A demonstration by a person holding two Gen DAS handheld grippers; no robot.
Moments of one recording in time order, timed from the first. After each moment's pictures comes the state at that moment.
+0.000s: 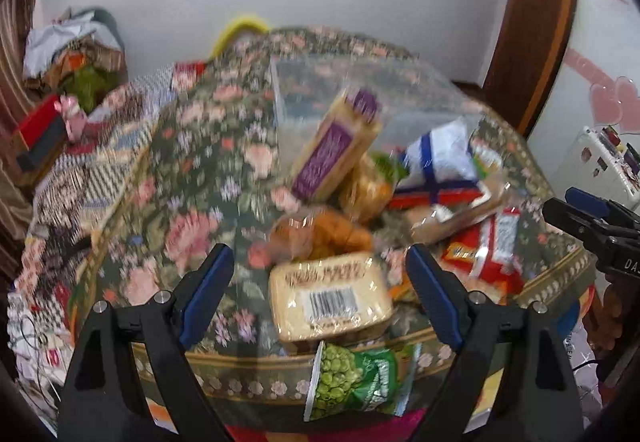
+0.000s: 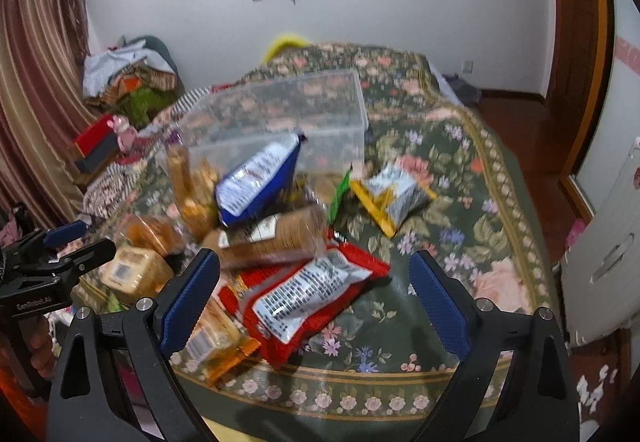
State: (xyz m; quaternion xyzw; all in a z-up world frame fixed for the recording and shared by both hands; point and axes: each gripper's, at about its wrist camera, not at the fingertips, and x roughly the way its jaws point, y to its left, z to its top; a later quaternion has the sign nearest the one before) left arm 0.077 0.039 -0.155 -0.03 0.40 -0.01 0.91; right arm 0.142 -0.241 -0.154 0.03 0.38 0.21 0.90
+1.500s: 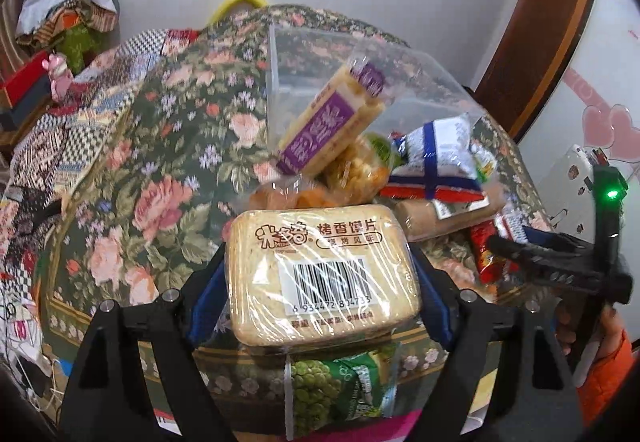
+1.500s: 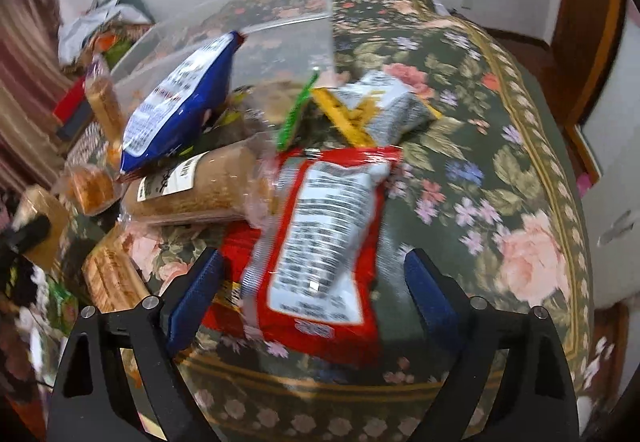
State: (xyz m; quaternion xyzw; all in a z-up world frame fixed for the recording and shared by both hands) left arm 0.083 0.043 -0.165 -0.09 0.42 -0.03 0.90; right arm 0.163 -0.242 -0.201 0.02 0.48 0.20 0.85
